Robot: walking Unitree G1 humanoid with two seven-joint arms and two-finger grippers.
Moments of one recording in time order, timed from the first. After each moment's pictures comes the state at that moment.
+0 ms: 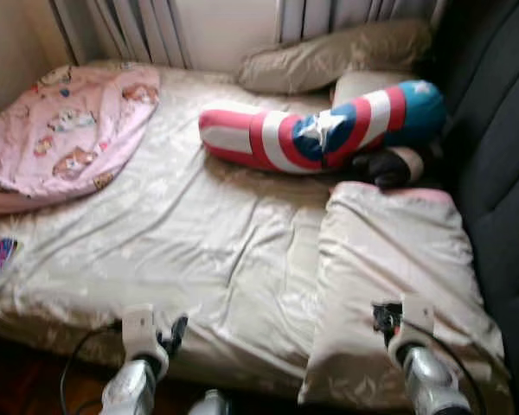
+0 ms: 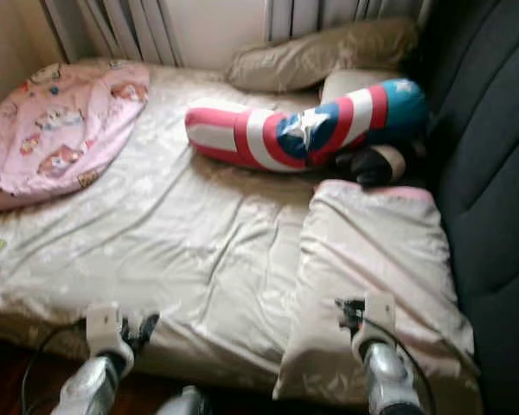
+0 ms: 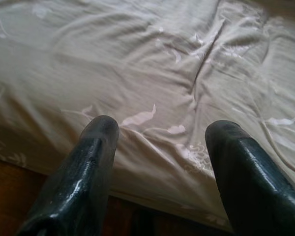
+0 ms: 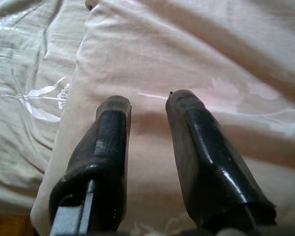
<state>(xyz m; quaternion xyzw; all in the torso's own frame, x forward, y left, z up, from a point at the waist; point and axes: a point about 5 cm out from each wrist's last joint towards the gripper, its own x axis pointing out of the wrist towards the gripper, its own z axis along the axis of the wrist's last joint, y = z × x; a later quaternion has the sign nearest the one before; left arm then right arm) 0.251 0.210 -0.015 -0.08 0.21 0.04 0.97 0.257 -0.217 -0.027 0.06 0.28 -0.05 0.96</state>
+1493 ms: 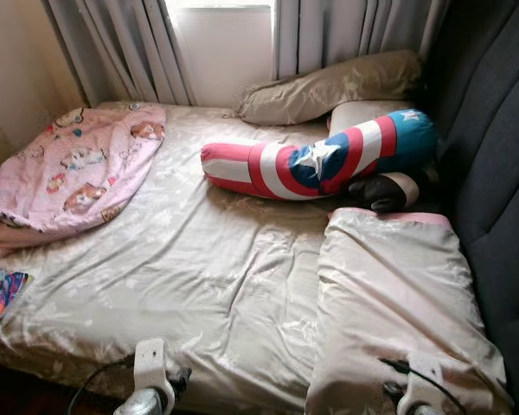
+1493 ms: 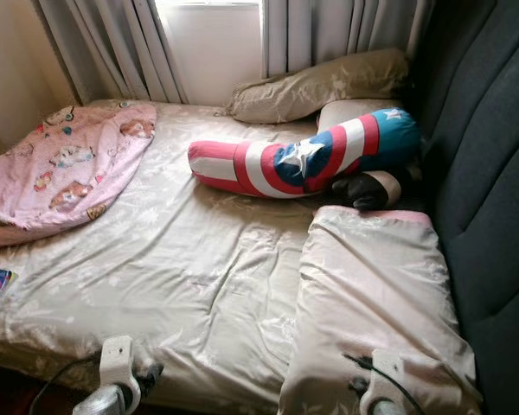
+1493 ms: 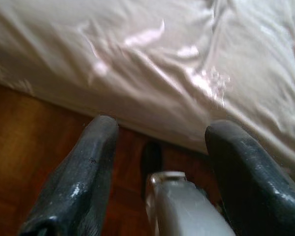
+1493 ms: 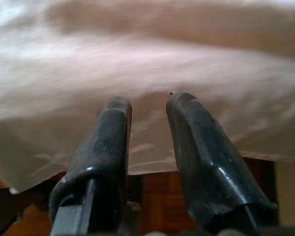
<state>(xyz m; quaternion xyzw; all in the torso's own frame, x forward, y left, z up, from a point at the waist) 0.216 0.200 -0.064 -0.08 0.39 0.06 0.91 0.193 -0.233 -0.070 0.07 0.42 -0.11 0.90</state>
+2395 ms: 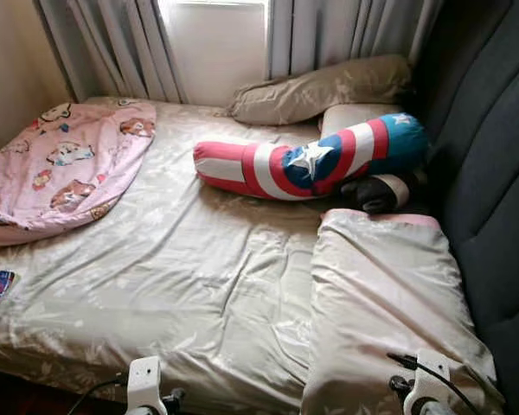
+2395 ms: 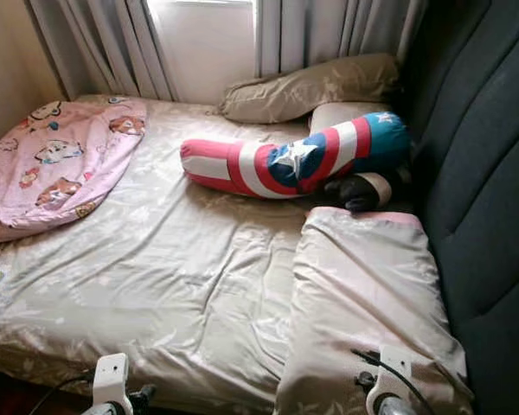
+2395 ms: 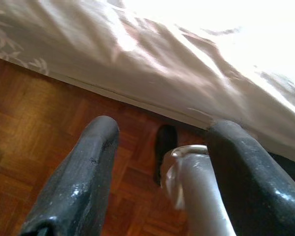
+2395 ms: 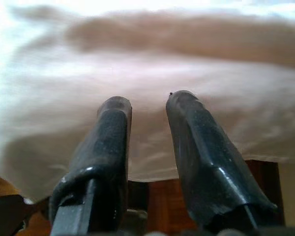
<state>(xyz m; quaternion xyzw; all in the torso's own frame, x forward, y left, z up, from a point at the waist) 0.202 0.209 -0.071 -0.06 0.42 0.07 0.90 0.199 -0.235 -0.067 0.09 0.42 -0.12 0.90</state>
